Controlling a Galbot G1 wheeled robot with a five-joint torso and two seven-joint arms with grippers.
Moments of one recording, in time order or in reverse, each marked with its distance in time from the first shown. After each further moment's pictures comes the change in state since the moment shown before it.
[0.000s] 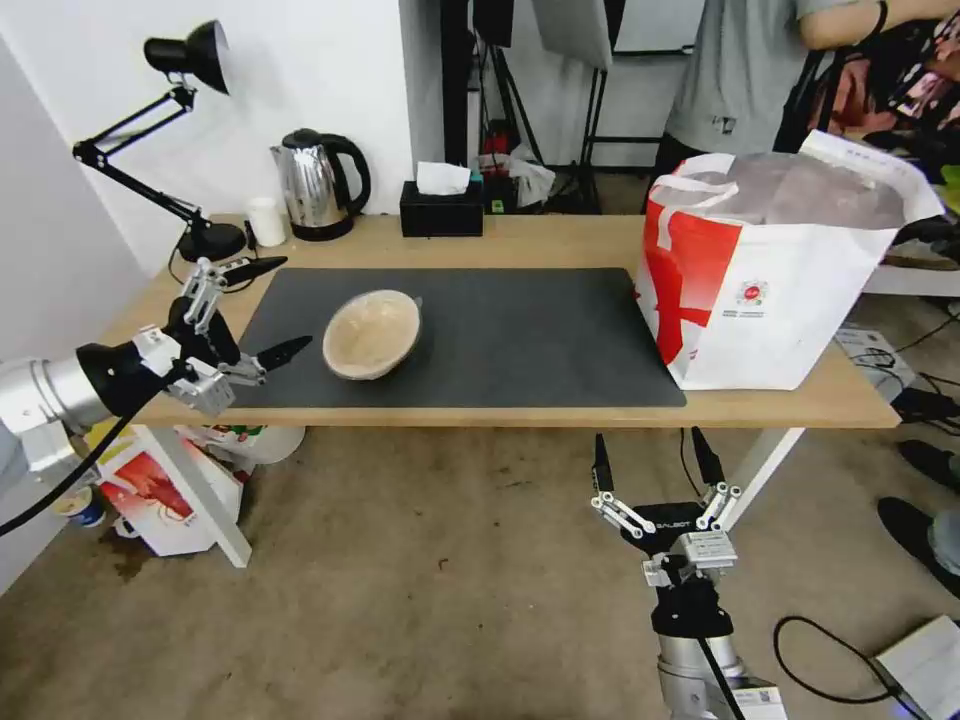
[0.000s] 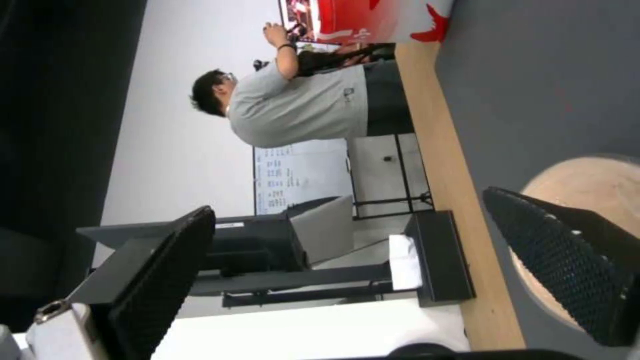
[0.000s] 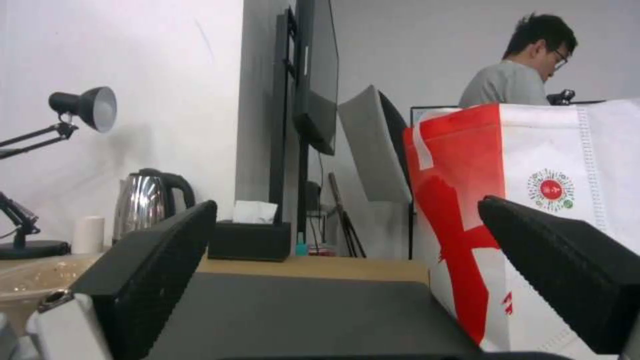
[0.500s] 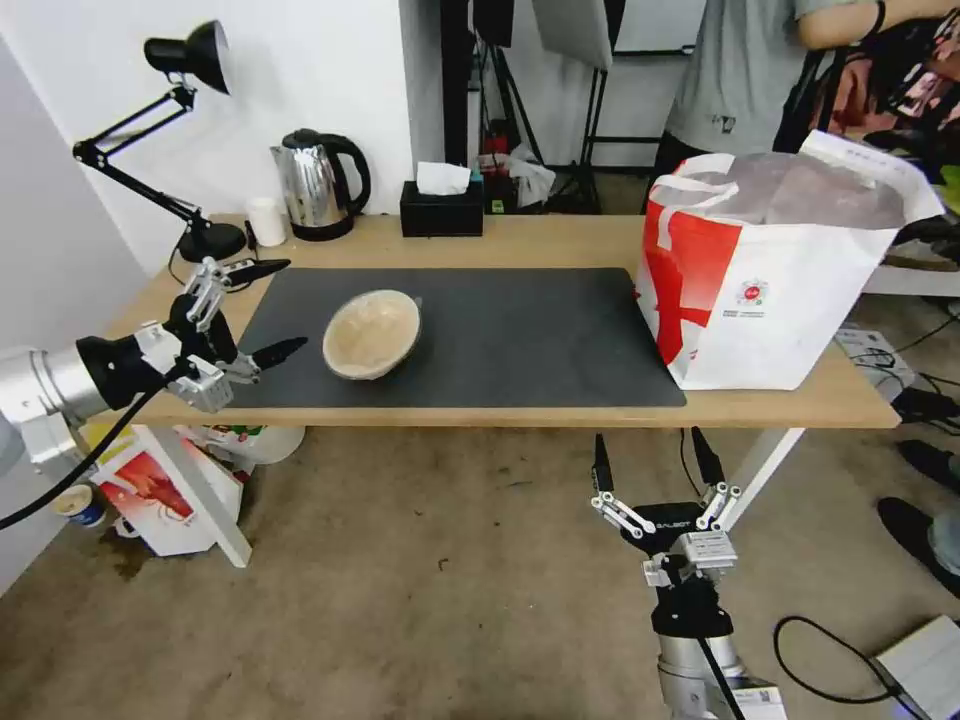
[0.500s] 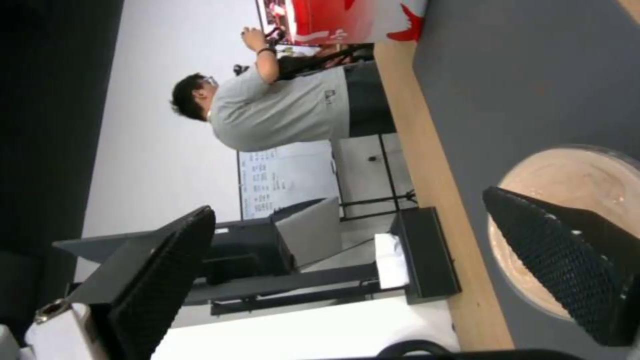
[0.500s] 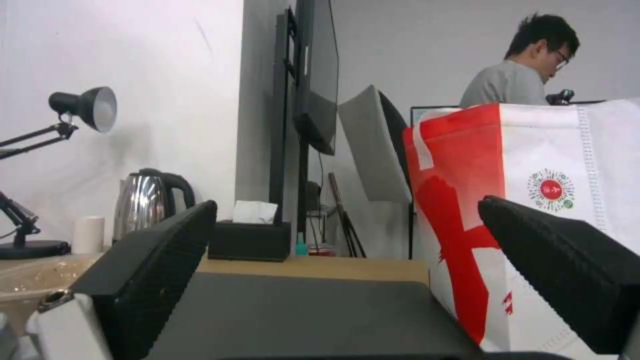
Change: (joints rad) left arm 0.000 0.036 0.016 0.011 0.018 -0.004 0.007; right arm 0.000 0.000 0.000 0.000 0.000 0.000 0.000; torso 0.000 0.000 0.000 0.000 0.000
